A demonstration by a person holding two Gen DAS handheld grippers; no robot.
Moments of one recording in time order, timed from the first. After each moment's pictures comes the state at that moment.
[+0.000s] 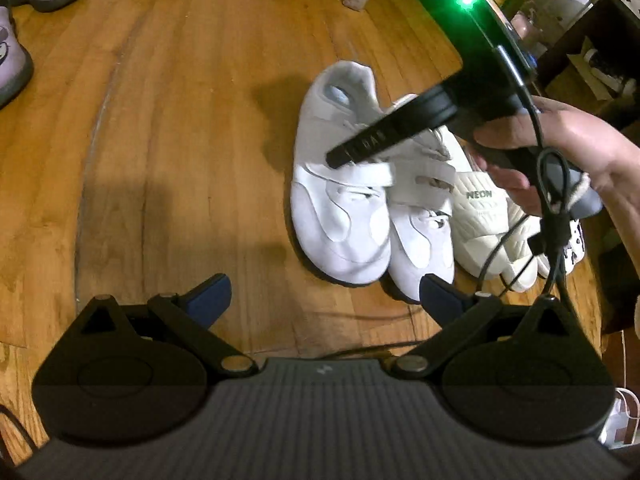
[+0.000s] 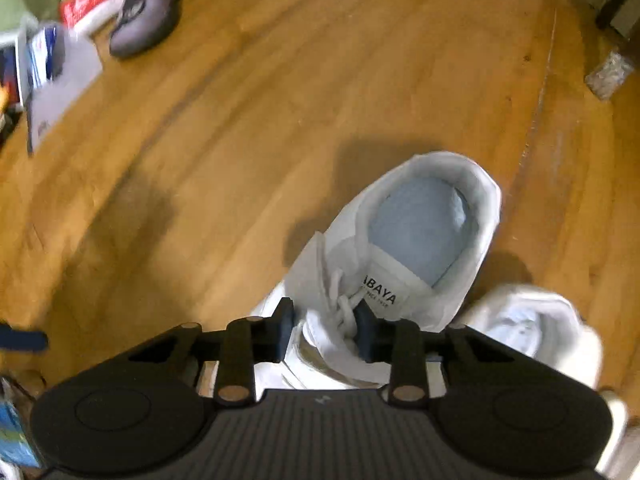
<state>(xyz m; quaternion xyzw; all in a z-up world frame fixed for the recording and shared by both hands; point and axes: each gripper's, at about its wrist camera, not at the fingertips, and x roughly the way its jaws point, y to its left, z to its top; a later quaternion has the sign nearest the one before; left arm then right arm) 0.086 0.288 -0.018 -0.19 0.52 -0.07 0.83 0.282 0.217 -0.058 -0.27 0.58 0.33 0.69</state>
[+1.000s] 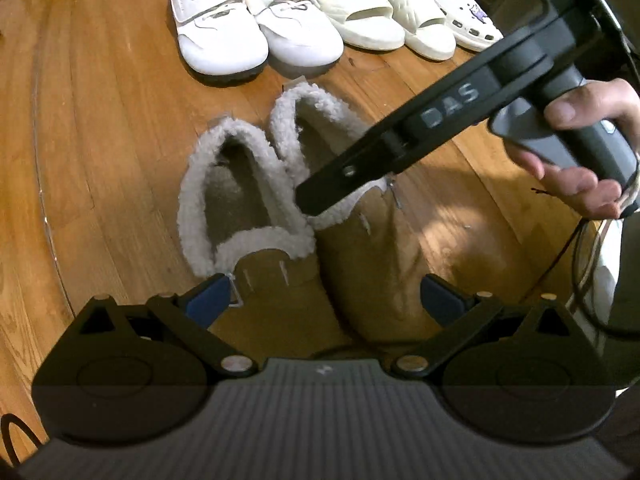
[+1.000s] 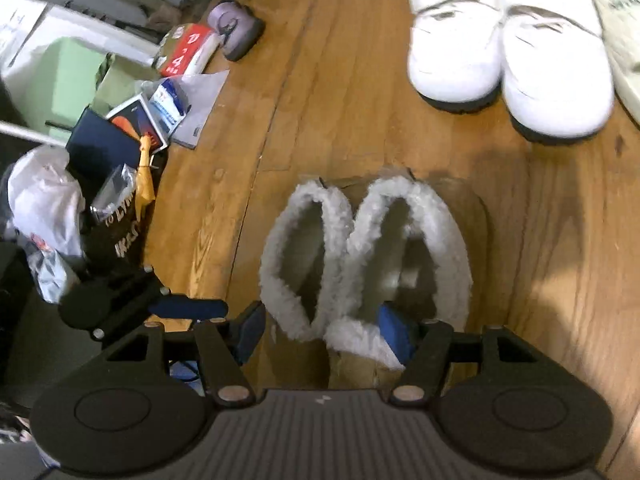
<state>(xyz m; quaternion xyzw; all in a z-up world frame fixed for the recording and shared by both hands) -0.070 0.186 -0.027 -0.01 0.58 -0.18 0.79 0.028 0.047 -0.044 0.05 0.63 0.40 0.66</state>
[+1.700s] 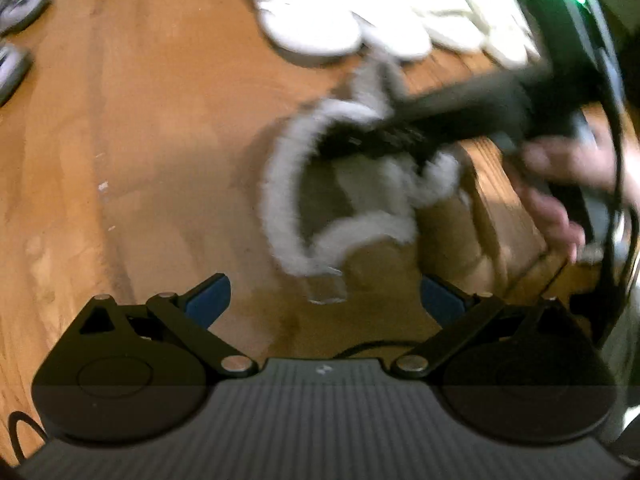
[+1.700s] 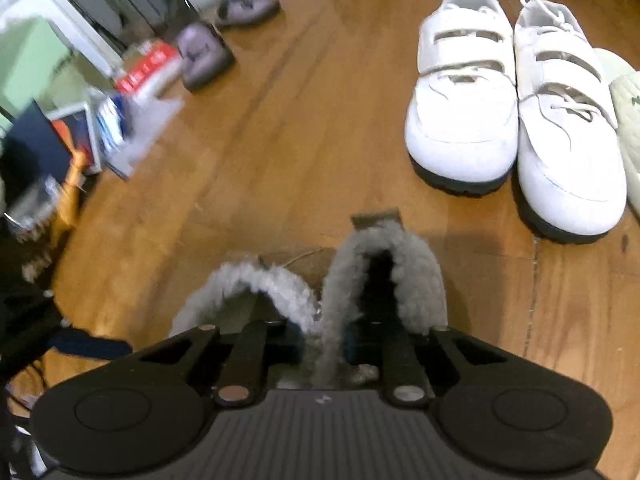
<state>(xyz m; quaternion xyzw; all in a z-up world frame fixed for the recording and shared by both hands) -0.080 0.247 -0.033 -0.04 0.58 -0.09 0.81 0.015 0.098 -0.058 -0.01 0.51 0.37 0.78</state>
